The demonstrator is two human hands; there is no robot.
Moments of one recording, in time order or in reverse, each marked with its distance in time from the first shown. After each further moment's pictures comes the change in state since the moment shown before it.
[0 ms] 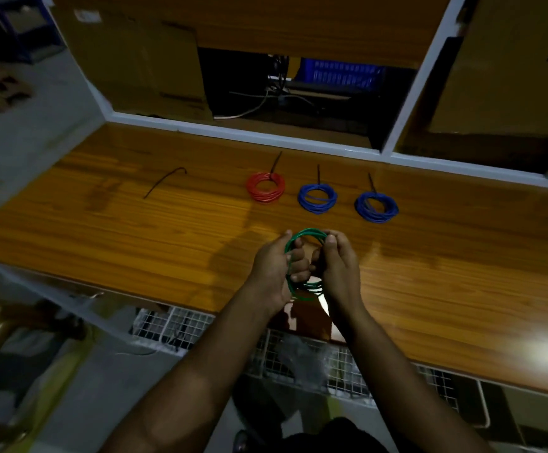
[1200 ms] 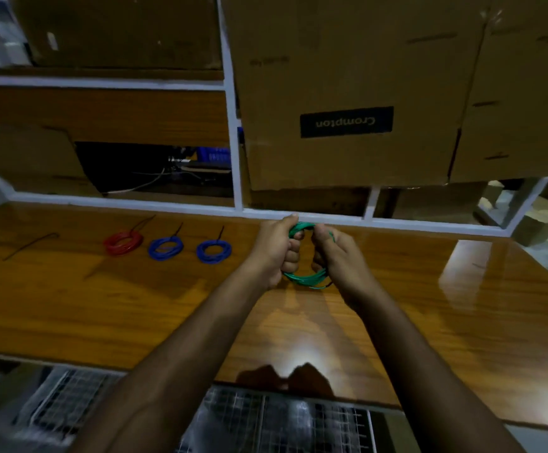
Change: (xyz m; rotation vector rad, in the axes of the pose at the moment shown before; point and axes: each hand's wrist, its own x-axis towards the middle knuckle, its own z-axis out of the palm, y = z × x) left_hand 0.014 -0.210 0.345 0.623 -0.164 0.300; right_hand 0.045 -0.091 -0.419 -0.066 -0.207 -0.251
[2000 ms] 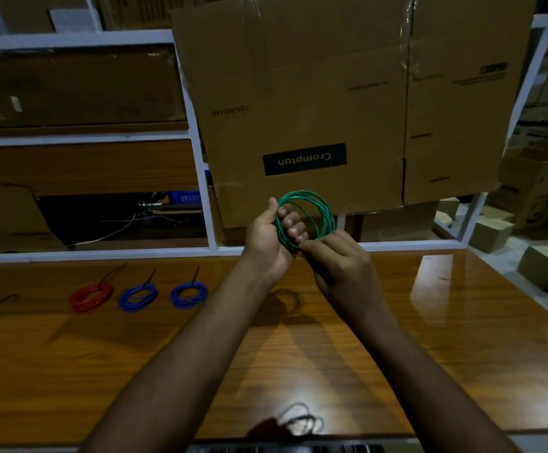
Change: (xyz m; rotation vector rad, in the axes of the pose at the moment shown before) left_hand 0.019 0.046 0.052 -0.653 -0.302 0.098; right_hand -0.014 -0.032 -0.044 -0.981 0.383 -0.847
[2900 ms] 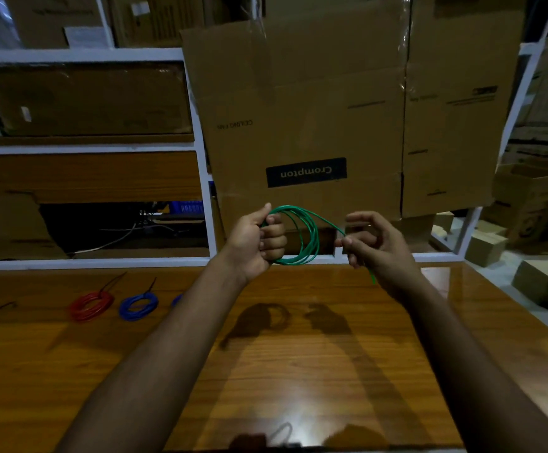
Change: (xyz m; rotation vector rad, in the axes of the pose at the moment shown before) left_hand -0.004 0.046 -0.018 0.238 -0.089 -0.169; right_hand 0.022 0.056 -0.035 0.929 -0.221 0.766
